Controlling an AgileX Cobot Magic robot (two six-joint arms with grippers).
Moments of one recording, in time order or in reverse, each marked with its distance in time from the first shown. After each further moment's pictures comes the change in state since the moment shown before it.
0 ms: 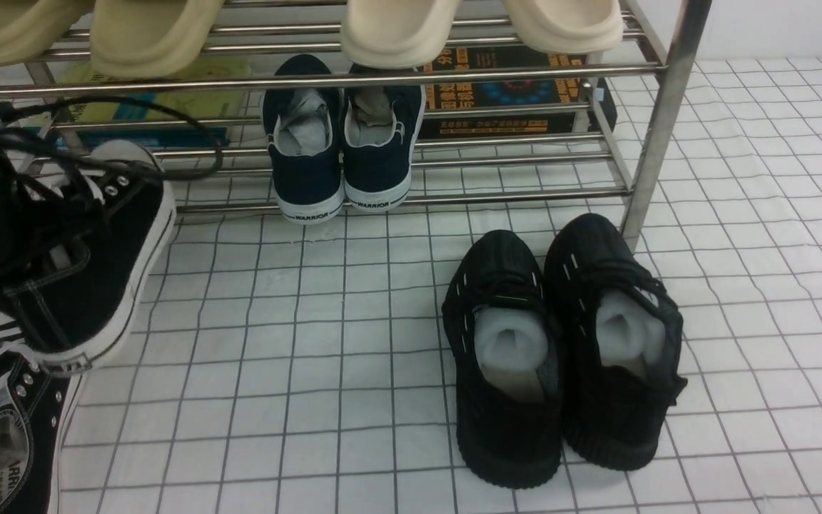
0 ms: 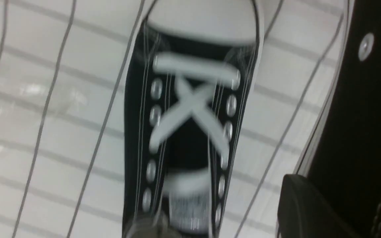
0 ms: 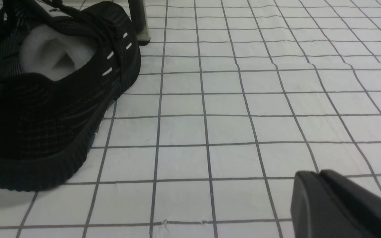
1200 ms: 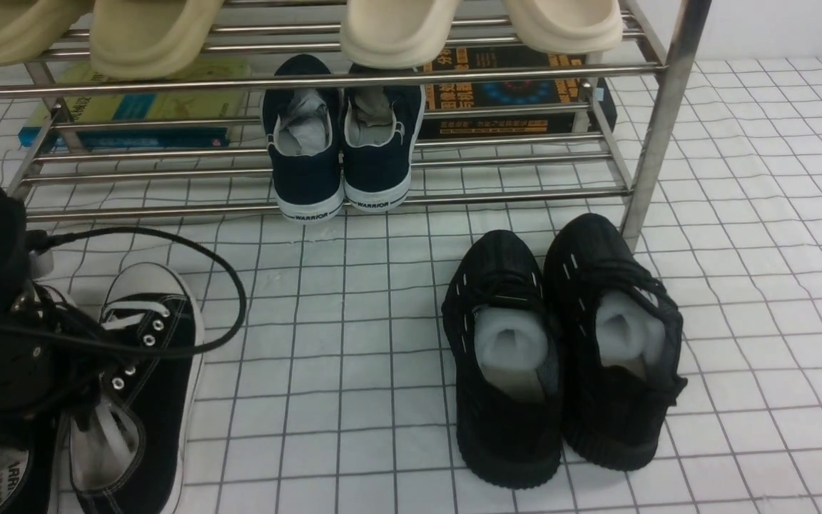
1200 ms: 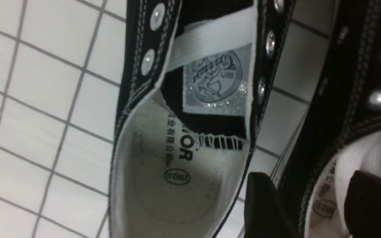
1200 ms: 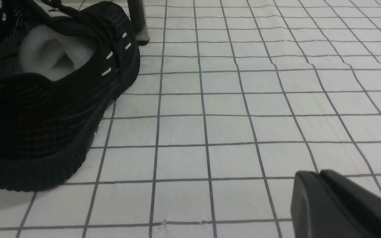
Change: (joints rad) right arm 0.000 0.000 0.000 -0.001 0.000 0.000; left arm -0.129 -0.130 0.350 0.111 -0.149 -0.239
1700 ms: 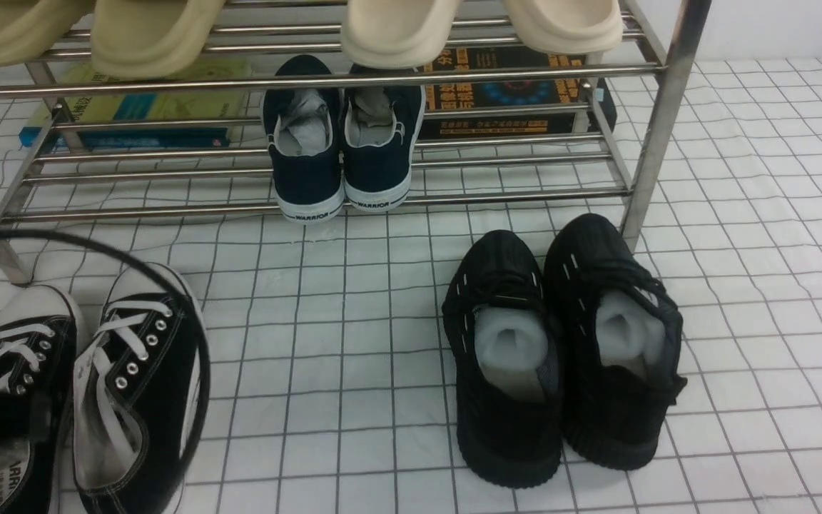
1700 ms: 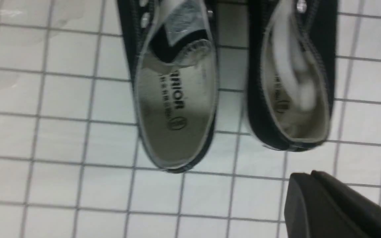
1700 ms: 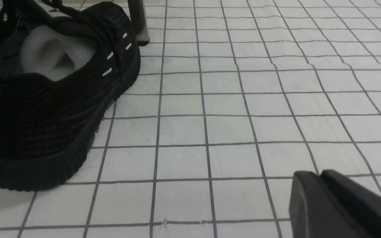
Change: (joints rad) right arm 0.000 0.000 0.000 0.000 0.000 0.000; left arm 0.000 -0.594 0.138 -0.166 0.096 0.423
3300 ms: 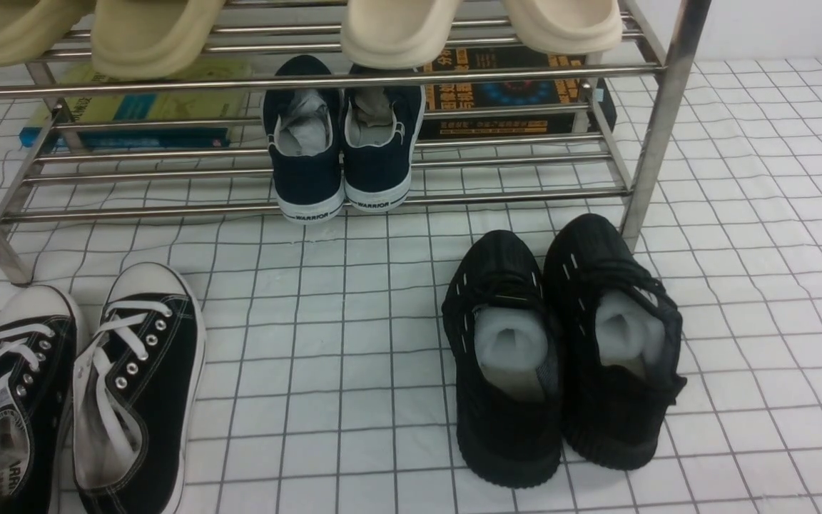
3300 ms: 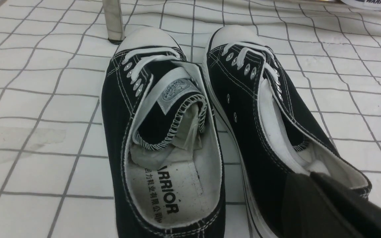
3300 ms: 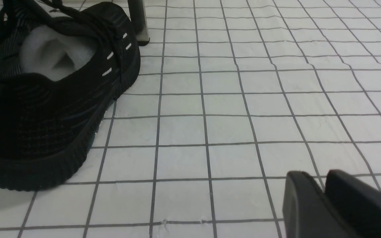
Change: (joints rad) right arm 0.000 0.000 0.000 0.000 0.000 0.000; left arm 0.087 -0.819 0.773 0.045 -0.695 0.032
